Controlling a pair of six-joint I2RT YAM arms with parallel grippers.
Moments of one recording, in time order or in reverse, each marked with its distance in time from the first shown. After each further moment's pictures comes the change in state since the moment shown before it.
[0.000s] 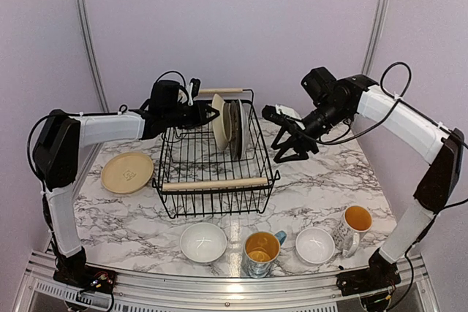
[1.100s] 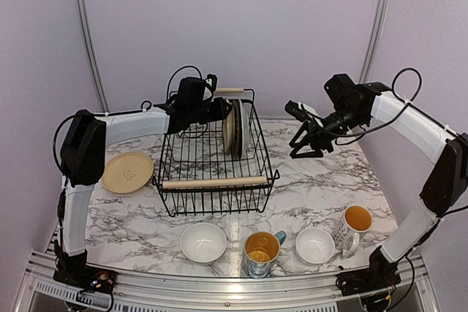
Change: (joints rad) left arm -0.084 0.232 0.319 -0.127 -0.306 0.087; right arm -0.207 -0.068 -0.119 0.037 -0.120 0.032
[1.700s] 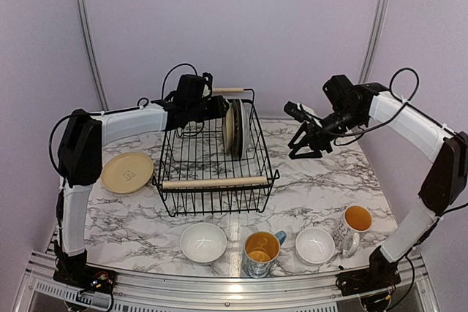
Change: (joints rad) left arm 0.001 -0.015 0.027 -0.089 -0.114 0.019; right arm 0.000 0.014 0.000 0.000 -0.018 0.006
